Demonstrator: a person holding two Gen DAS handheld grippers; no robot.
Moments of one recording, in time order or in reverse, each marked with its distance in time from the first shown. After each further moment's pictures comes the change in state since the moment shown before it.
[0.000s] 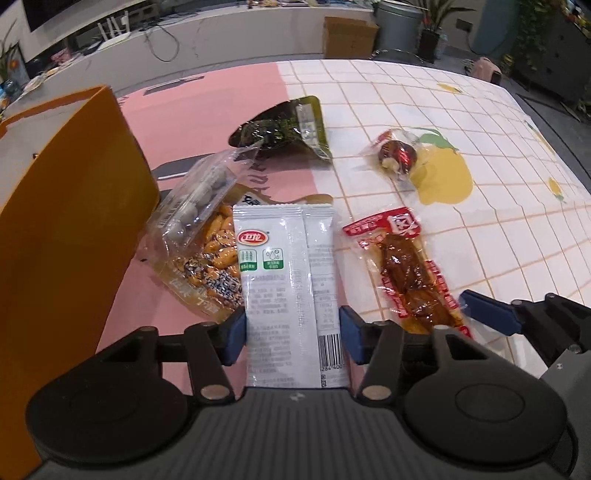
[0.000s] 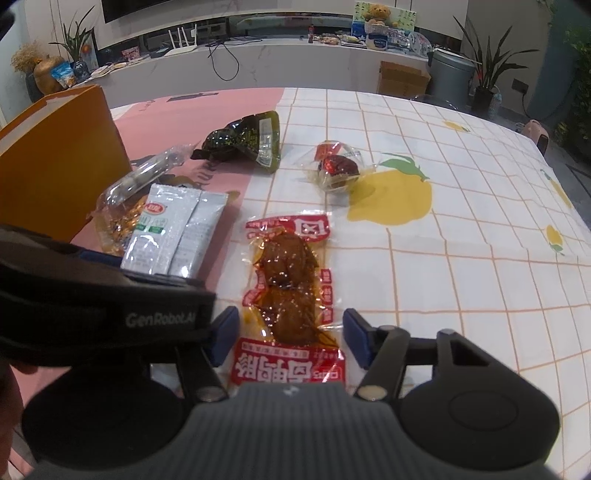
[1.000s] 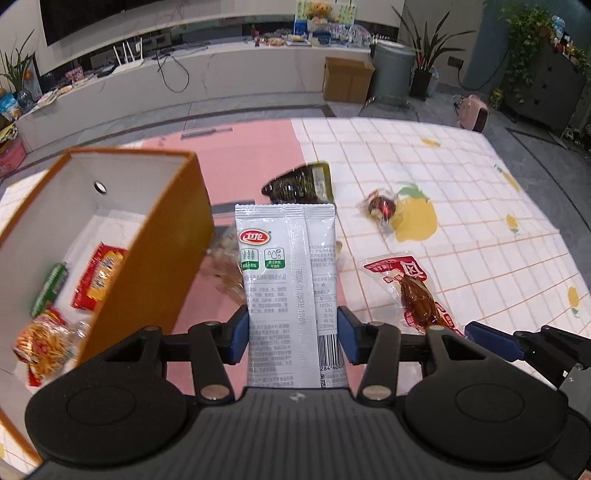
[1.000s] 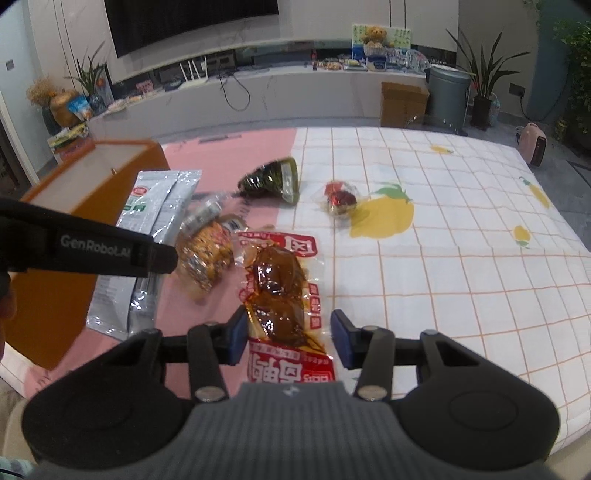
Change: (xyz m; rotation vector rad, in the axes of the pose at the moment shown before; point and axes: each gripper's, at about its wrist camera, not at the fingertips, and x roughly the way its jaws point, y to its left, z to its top) left arm -0.113 0.027 -0.008 -0.025 -0.120 -0.023; right arm -0.103 0.001 -0.010 0.057 -0.087 0.071
